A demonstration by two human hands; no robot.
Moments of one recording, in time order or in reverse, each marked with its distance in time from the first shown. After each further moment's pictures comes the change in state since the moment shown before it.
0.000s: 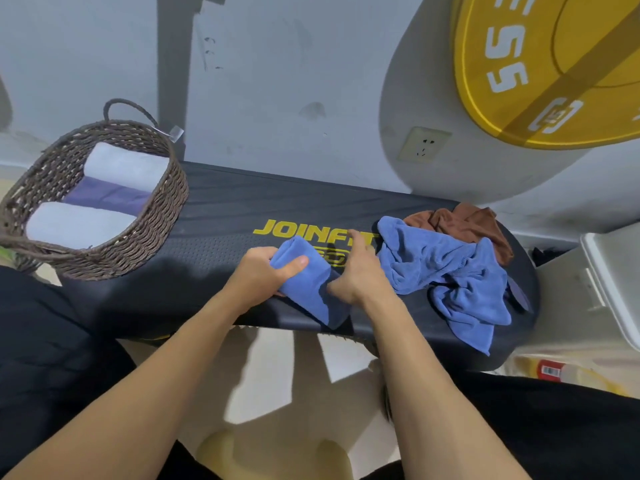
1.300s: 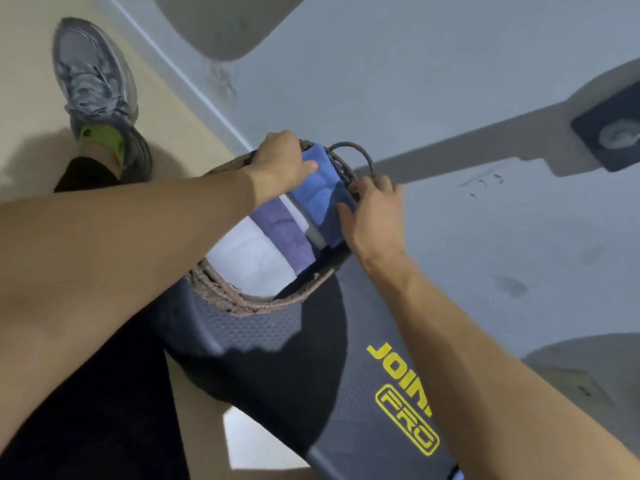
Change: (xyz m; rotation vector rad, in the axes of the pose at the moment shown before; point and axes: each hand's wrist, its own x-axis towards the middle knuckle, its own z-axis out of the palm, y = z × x) left_hand 0.167 -0.047 -0.335 0.160 0.568 -0.192; right_hand 0.143 -0.344 0.128 -0.624 0.306 -0.841
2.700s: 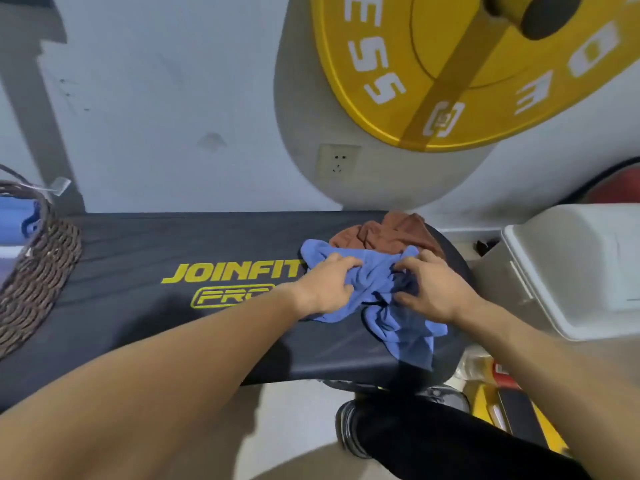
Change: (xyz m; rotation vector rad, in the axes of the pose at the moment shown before) left_hand -0.392 0.186 0.354 0.426 -0.982 0.782; right_hand -0.479 0.368 -0.092 0.183 -0.319 0.653
